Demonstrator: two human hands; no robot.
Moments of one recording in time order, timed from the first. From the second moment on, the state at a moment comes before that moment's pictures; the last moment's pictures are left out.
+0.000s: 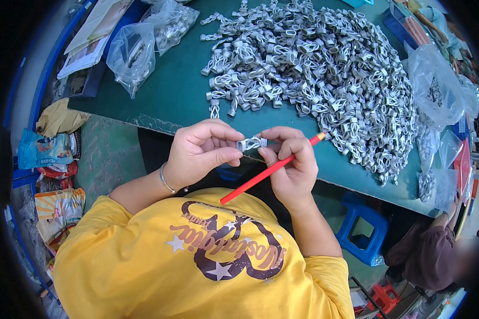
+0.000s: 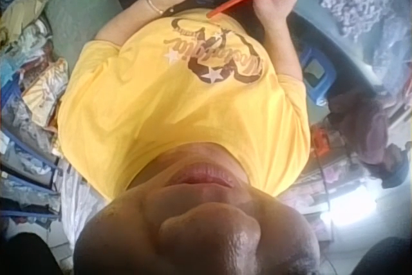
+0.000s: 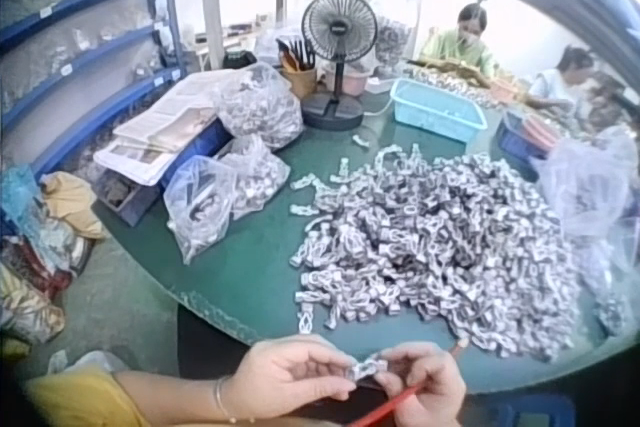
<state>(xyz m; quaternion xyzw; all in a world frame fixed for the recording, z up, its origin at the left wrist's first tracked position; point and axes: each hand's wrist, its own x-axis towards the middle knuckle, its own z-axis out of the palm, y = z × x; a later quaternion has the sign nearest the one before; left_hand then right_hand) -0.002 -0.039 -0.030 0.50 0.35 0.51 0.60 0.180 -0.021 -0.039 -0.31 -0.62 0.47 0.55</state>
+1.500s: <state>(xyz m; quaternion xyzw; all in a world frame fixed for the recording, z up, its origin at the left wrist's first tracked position) -0.031 -0.048 -0.027 0.43 0.43 0.48 0.64 0.162 -0.015 -0.034 -0.30 -0.68 0.38 0.54</state>
